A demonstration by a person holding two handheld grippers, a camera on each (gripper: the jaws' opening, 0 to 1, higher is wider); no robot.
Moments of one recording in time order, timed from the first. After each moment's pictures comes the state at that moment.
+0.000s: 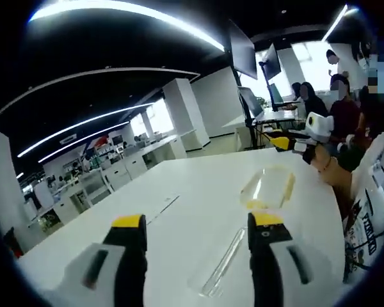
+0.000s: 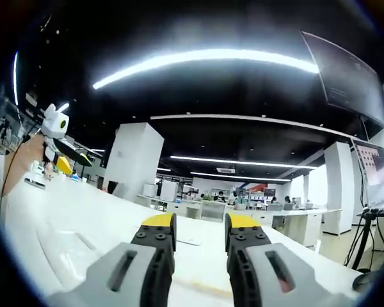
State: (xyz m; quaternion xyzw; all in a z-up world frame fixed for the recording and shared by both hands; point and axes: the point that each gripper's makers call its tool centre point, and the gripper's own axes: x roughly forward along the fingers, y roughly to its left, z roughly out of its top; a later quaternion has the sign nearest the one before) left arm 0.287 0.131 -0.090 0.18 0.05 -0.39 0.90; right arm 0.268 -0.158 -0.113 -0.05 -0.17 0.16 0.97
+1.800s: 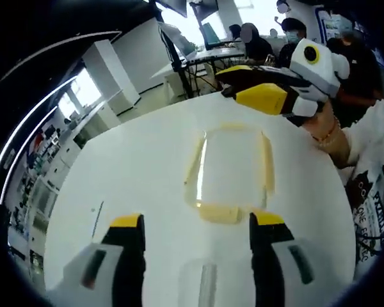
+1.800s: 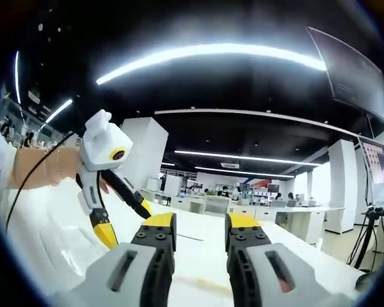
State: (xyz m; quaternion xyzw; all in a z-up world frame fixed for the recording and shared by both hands) left arm 0.324 -0.057 -0.198 0.35 0.20 -0.53 0.74; right arm 0.279 -0.147 -0.120 -0.06 -0.15 0.18 0.97
